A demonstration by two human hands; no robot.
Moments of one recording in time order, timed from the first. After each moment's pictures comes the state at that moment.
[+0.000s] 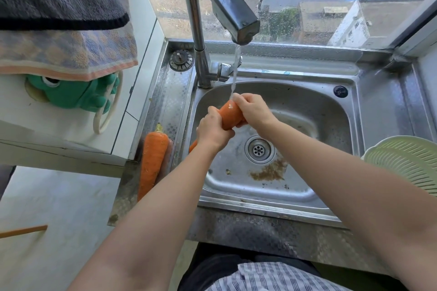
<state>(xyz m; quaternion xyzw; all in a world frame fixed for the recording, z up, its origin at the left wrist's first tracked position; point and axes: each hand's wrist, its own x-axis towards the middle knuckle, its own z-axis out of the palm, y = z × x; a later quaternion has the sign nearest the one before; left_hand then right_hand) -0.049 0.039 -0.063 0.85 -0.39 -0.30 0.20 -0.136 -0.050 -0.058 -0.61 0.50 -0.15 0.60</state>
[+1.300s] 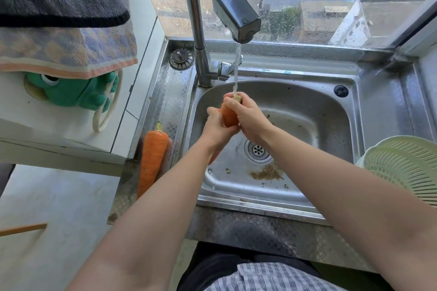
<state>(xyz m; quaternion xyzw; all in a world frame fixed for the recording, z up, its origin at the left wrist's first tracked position) -0.049 0.039 -0.075 0.77 -0.33 -0.41 0.36 -0.134 -0.031 -0.062 -0.47 0.41 -0.20 0.75</state>
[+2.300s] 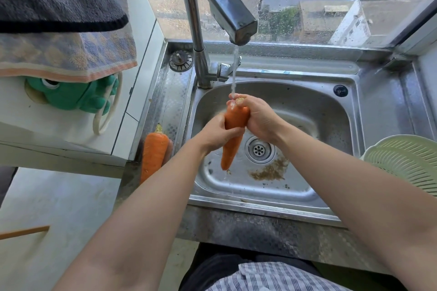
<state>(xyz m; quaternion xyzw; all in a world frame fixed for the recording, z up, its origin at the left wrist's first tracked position) -0.044 0.043 -0.052 0.71 -0.37 -0.53 0.29 -0.151 -0.046 -0.063 -0.36 0.35 -0.21 0.84</state>
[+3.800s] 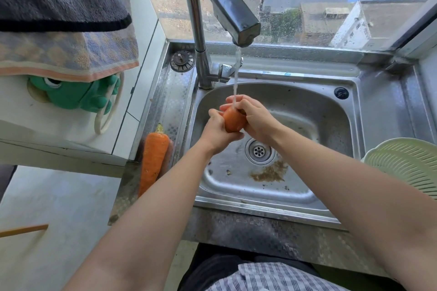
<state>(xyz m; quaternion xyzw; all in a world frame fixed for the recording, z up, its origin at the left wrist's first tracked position) -0.047 0.043 -0.065 0.77 -0.36 -0.42 0.33 -0.145 -0.040 -0.056 -0.44 0.36 -0.18 0.80</state>
